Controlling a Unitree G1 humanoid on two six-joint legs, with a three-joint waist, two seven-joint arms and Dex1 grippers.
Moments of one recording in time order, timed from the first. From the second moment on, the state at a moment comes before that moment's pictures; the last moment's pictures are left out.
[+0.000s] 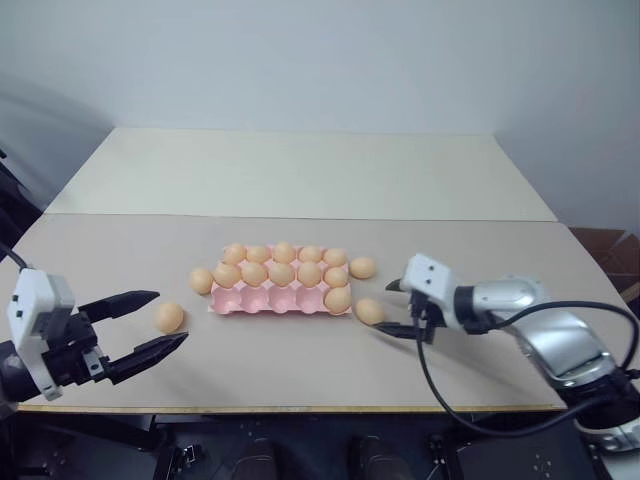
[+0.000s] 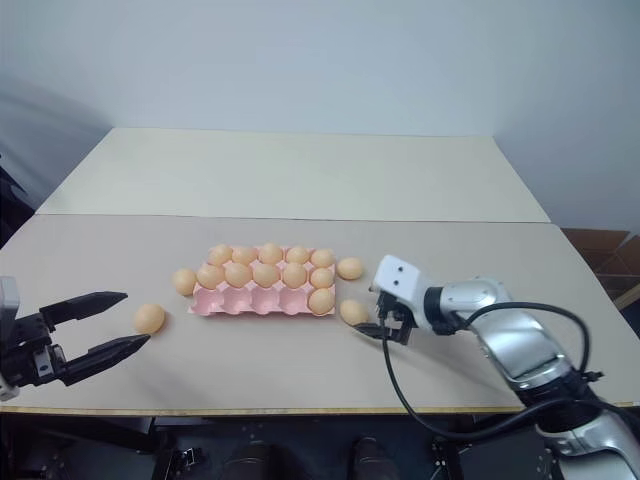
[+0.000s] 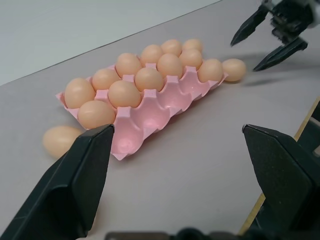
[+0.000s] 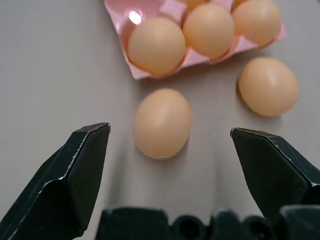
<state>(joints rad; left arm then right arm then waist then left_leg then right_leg) 0.35 0.90 0.80 -0.57 -0.88 0.66 -0.99 -0.47 -0.78 0.32 -0.27 0.22 0.65 0.86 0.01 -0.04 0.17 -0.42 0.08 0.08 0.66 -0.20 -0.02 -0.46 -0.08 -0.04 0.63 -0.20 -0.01</state>
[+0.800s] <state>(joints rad) 0.33 0.91 0.78 -0.57 -0.87 0.68 -0.99 -0.63 -0.66 0.22 -0.41 0.30 0.81 0.86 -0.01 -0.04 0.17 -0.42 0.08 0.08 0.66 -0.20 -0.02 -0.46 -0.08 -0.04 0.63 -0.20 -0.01</state>
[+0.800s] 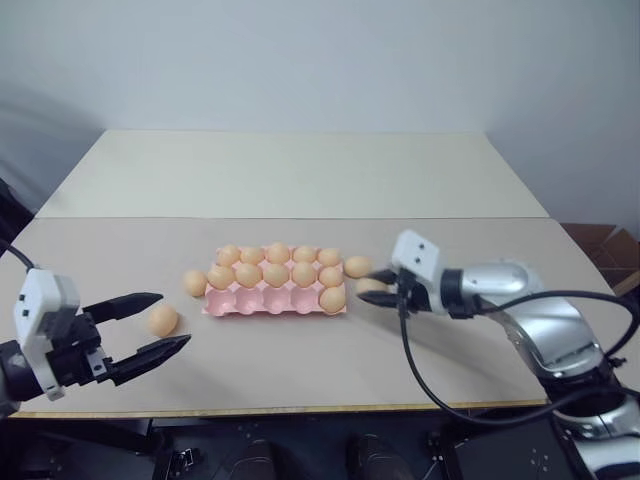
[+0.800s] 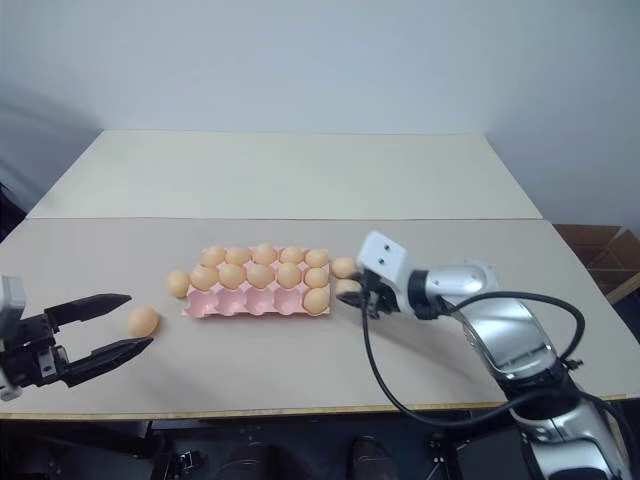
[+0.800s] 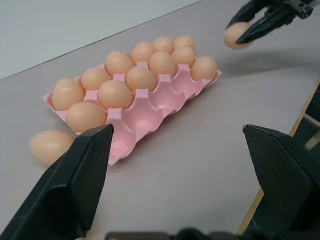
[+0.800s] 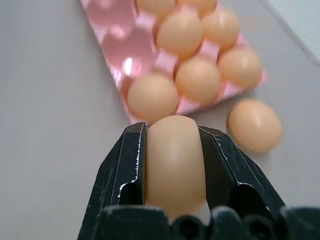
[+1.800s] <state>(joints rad) 0.33 0.91 0.78 -0.55 -0.86 0.67 -1.01 -0.55 -0.67 0.05 -0.38 0.39 0.76 0.93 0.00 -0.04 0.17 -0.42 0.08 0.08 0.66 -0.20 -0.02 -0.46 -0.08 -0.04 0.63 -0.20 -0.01</state>
